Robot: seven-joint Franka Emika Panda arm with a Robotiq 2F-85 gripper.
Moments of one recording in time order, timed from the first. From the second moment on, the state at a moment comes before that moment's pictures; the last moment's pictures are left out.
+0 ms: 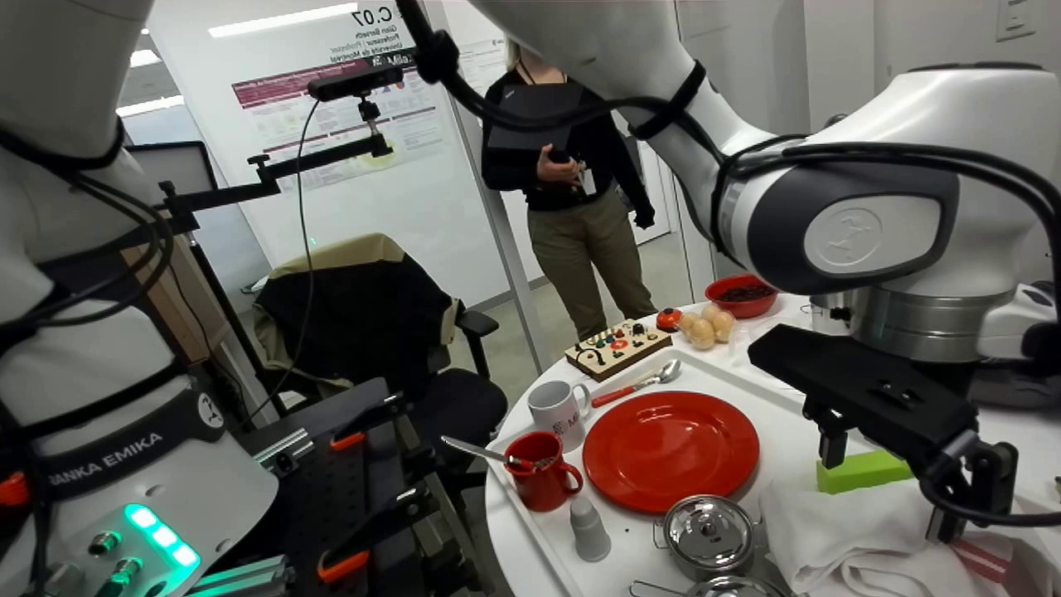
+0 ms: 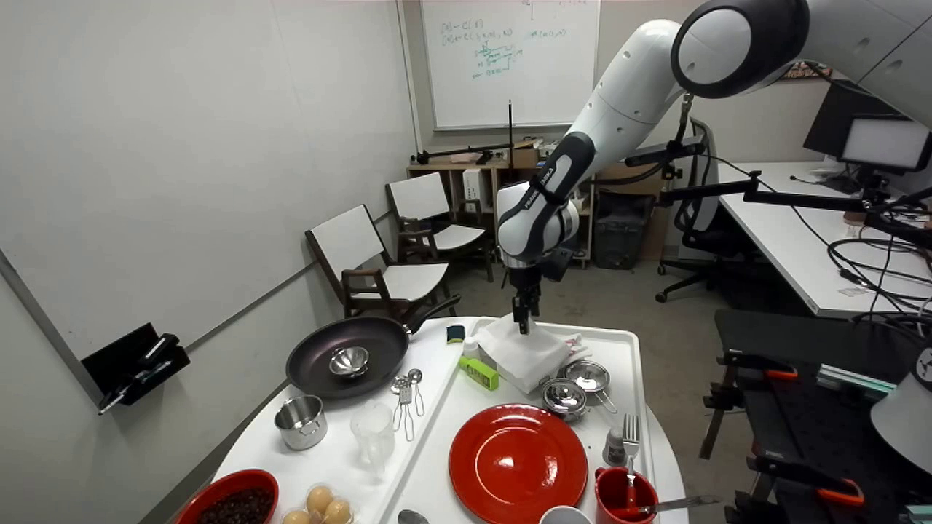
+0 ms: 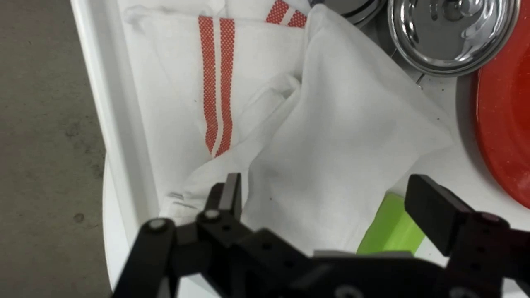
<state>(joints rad) -0.47 0.97 0.01 -1.60 -0.01 2.45 -0.39</state>
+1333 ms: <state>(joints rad) -0.28 0.70 -0.03 -2.11 -0.08 2.69 -0.39</state>
